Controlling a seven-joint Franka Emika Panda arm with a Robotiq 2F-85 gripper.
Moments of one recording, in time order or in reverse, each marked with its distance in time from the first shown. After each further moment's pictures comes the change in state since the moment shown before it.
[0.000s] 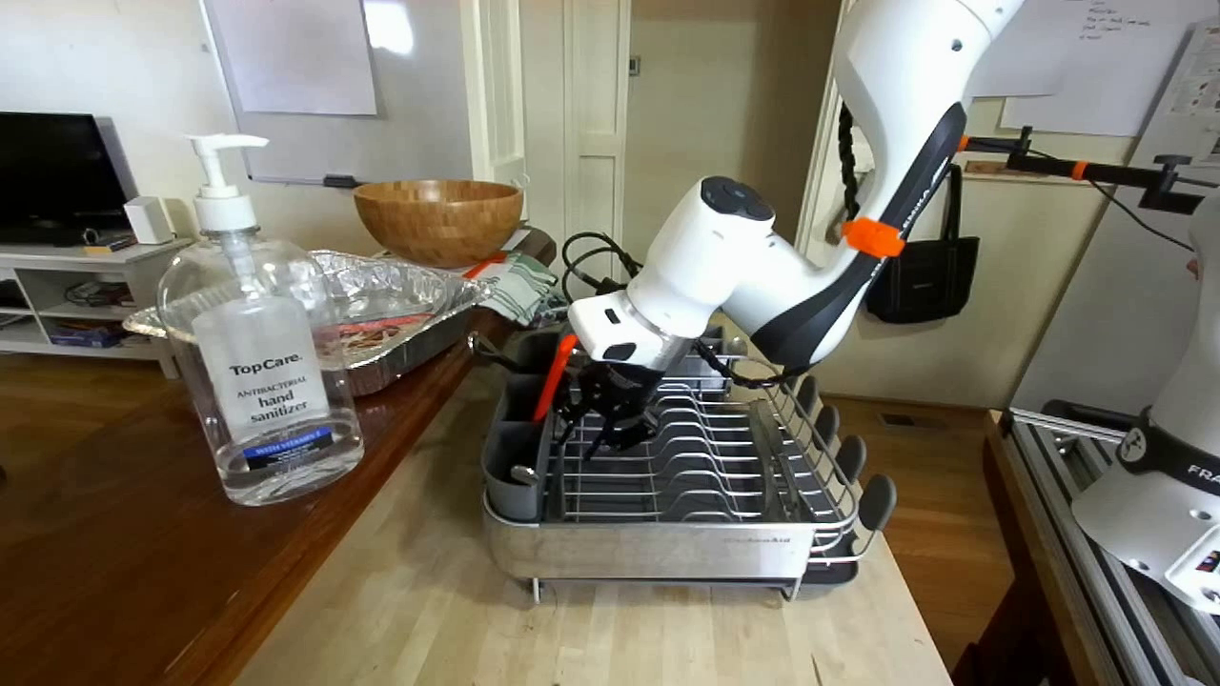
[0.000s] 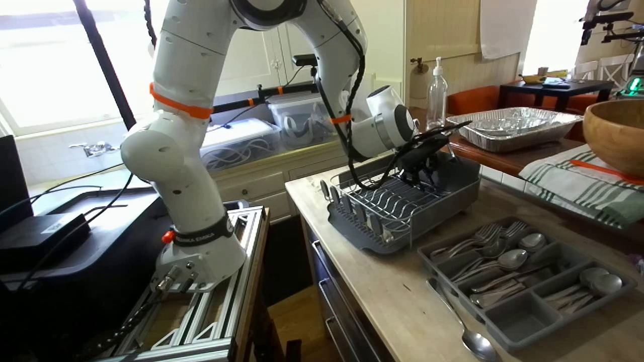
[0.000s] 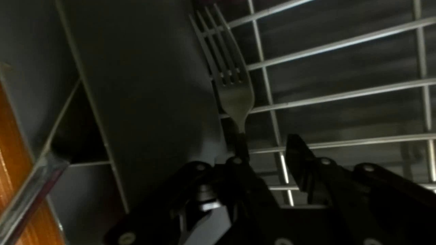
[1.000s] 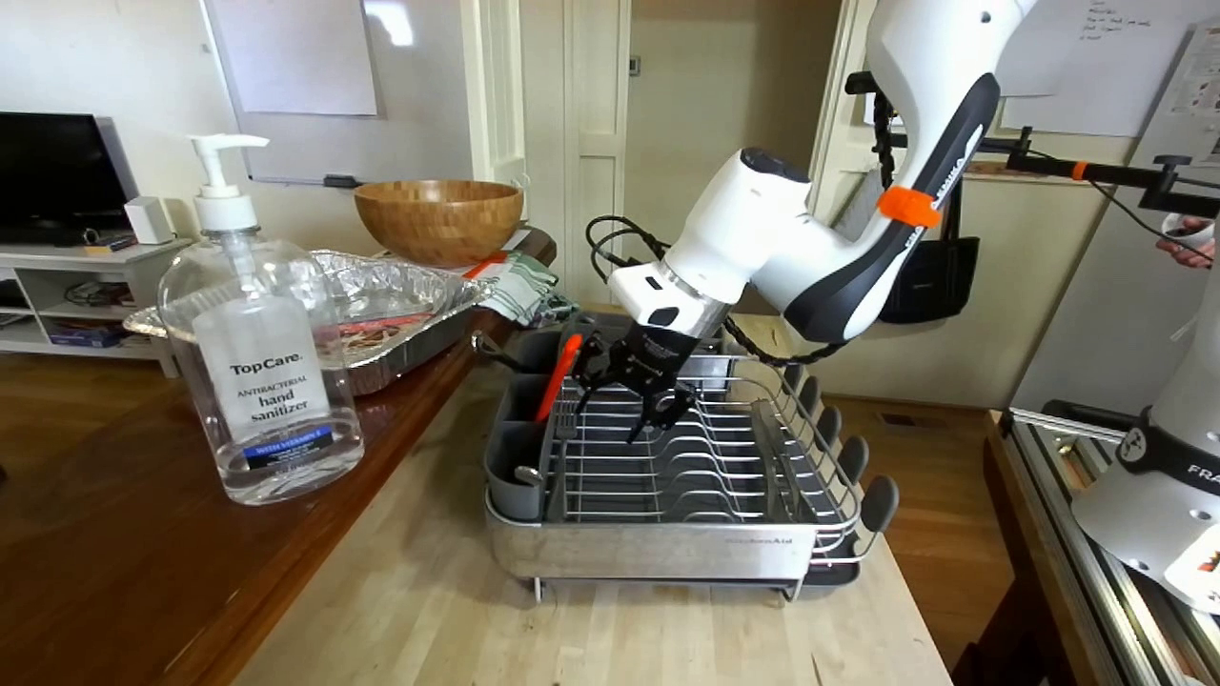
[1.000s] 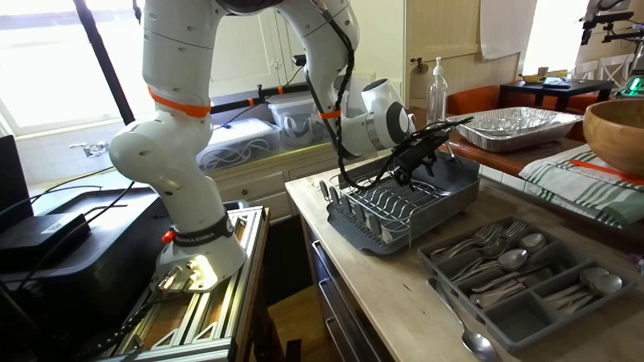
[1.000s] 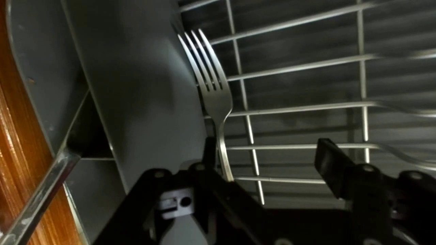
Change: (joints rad) arm -0.229 -0.096 0.166 -0.134 0.035 0.056 -0.176
